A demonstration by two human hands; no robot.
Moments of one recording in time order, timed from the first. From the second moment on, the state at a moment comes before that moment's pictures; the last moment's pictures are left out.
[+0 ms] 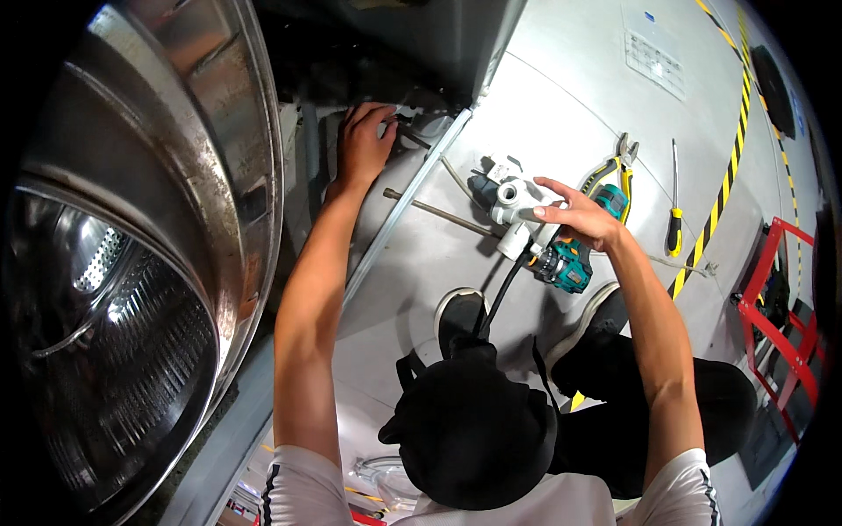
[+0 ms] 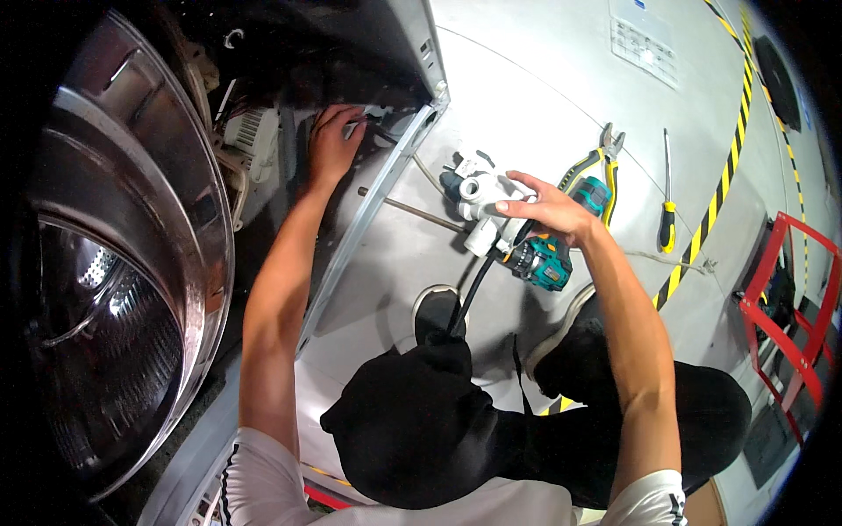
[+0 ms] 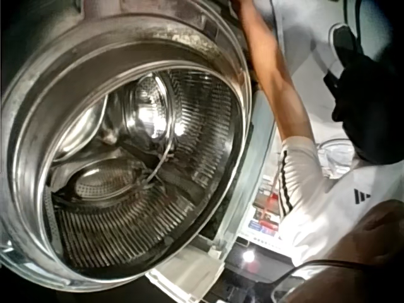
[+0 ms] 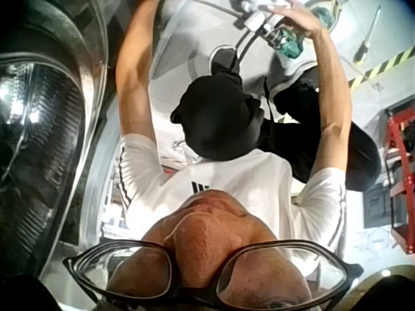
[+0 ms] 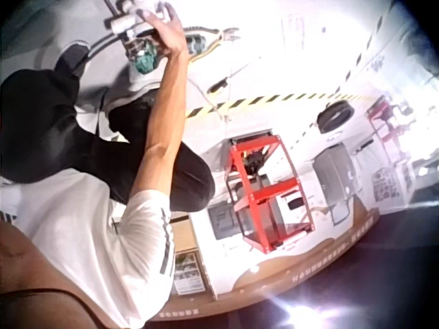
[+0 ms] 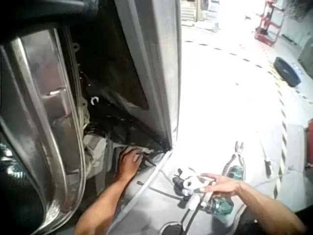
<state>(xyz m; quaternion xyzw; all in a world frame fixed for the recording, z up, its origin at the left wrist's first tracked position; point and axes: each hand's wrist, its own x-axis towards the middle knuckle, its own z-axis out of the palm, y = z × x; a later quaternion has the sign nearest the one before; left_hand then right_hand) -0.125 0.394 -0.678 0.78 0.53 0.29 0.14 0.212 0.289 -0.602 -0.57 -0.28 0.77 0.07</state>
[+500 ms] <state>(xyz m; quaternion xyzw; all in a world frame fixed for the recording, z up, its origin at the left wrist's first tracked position) -0.118 0.407 -0.690 0.72 0.57 0.31 0.25 0.125 0.208 -0.627 -0.79 -0.36 0.38 0.34</state>
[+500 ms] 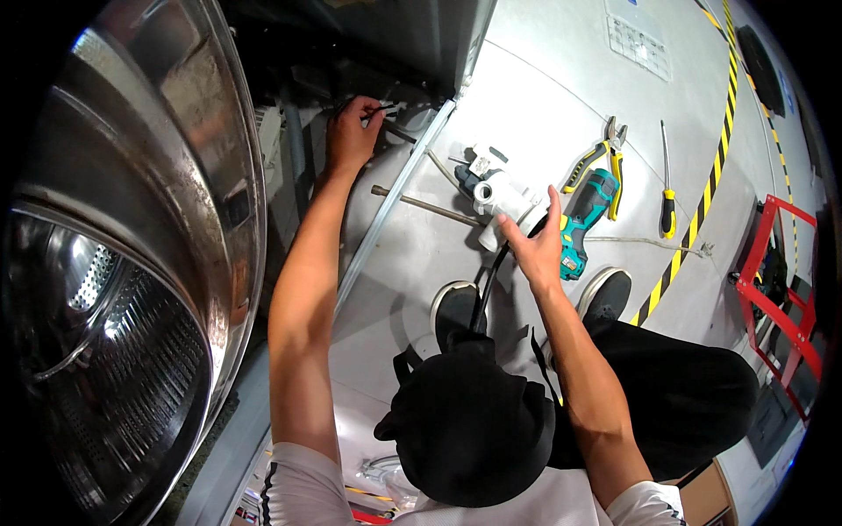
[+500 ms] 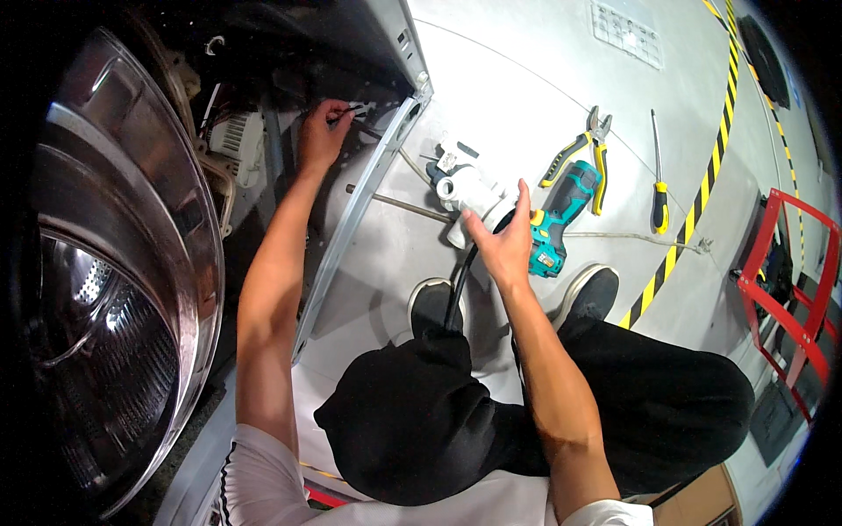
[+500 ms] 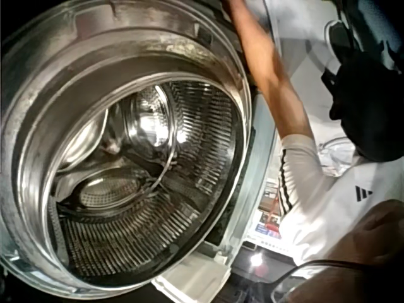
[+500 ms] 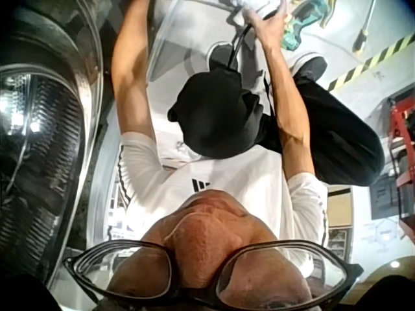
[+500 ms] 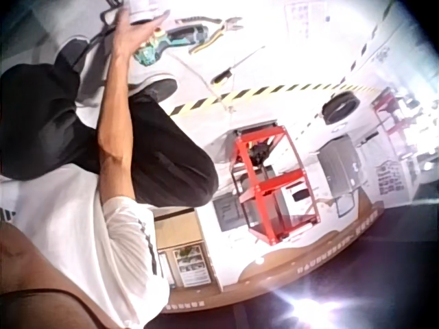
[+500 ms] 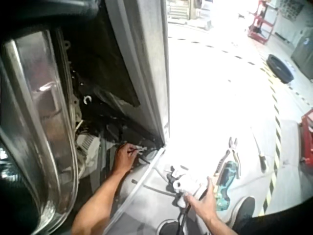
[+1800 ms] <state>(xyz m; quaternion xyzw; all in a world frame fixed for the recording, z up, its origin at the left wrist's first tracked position) -0.115 0.394 -0.680 0.80 0.54 0.19 0.18 0.237 0.188 -0.629 -0.31 0.18 0.68 0.64</state>
